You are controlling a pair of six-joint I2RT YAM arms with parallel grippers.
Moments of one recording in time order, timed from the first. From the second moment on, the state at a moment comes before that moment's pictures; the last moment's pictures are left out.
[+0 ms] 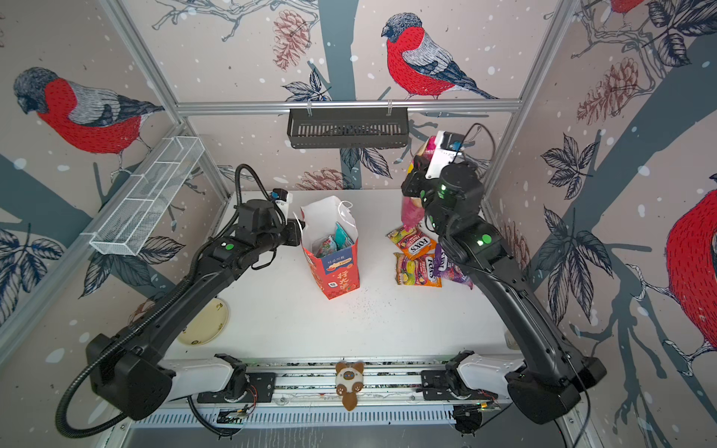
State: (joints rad) left arm -0.42 1.28 1.18 -0.43 0.08 -0.28; right arm 0.52 1.26 1.58 -0.39 0.31 0.30
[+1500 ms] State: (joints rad) left arm -0.42 1.27 1.18 -0.45 0.05 -0.26; right arm 0.32 1.71 1.08 0.50 -0.42 0.95
